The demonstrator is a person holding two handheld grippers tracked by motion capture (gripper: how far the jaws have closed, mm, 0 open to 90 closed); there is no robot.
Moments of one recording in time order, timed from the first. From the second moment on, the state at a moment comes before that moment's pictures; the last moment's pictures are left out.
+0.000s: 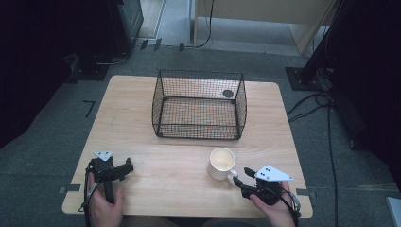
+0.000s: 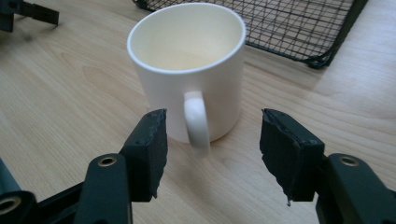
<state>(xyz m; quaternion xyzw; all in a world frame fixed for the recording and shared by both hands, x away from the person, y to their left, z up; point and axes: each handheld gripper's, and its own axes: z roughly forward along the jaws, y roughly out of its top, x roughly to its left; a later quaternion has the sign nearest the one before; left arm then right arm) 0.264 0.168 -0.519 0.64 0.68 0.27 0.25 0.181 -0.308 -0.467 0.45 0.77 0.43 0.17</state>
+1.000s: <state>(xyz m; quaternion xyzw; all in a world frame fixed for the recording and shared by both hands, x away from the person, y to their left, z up) 0.264 0.168 -0.519 0.64 0.68 0.27 0.25 0.192 -0.294 -0.483 0.46 0.77 0.42 0.15</state>
